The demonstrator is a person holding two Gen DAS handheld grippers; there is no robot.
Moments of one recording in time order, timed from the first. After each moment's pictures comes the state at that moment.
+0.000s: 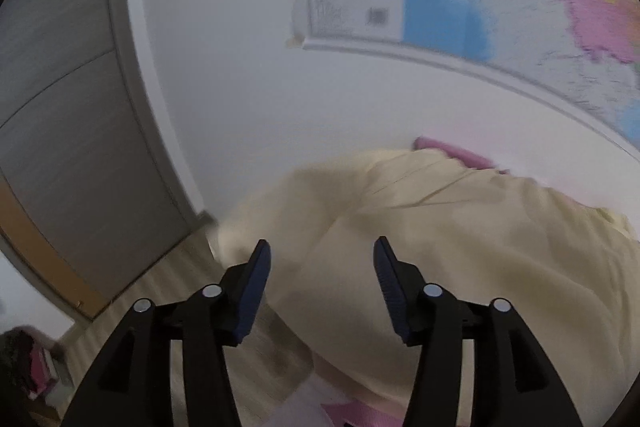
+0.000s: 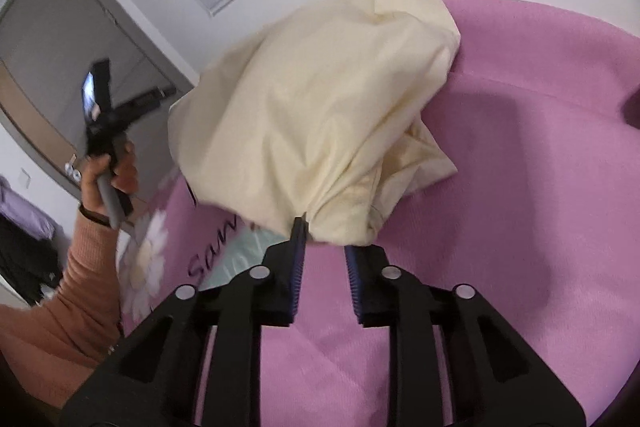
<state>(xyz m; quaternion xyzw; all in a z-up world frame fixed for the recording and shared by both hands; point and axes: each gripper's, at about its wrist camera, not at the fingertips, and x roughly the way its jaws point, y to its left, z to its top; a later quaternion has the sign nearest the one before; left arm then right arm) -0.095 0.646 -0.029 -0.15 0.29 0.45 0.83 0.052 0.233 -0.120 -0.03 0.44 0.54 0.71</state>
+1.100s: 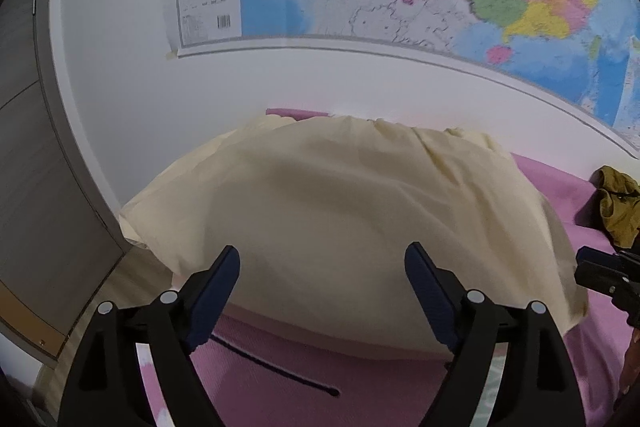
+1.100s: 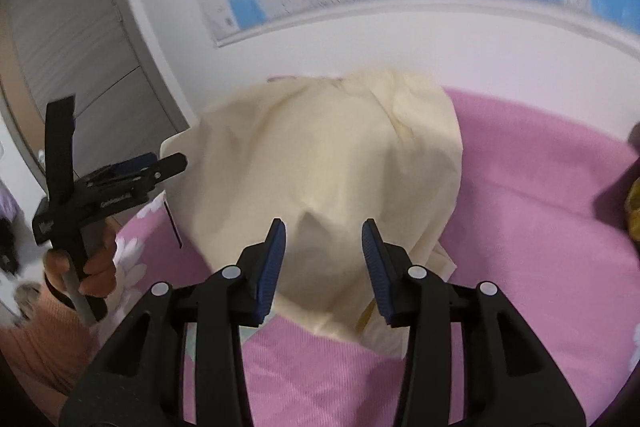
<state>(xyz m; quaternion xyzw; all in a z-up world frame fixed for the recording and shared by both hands) -0.073 0.511 -0.051 -0.12 0.30 0.32 0.89 0.043 0.283 -0.085 -0.06 0.32 0.53 0.79</state>
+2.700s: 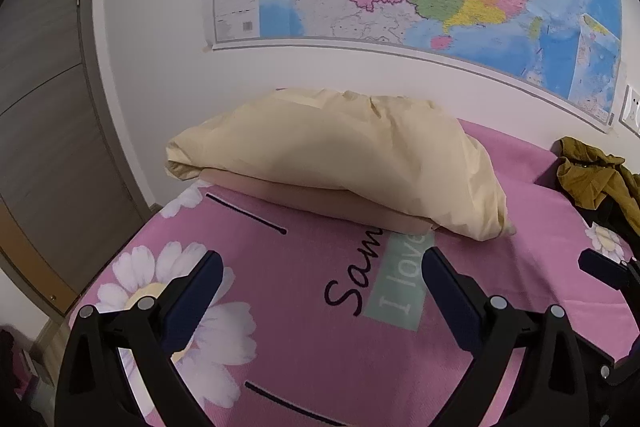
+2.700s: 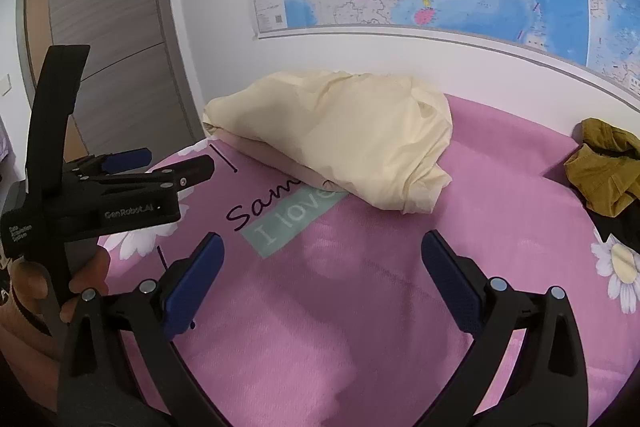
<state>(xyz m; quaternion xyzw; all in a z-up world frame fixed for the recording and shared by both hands) -0.151 0.369 -0.049 -0.13 0.29 0.37 0.88 -0.074 0.199 -0.079 -0.10 0.26 0.52 0.81</state>
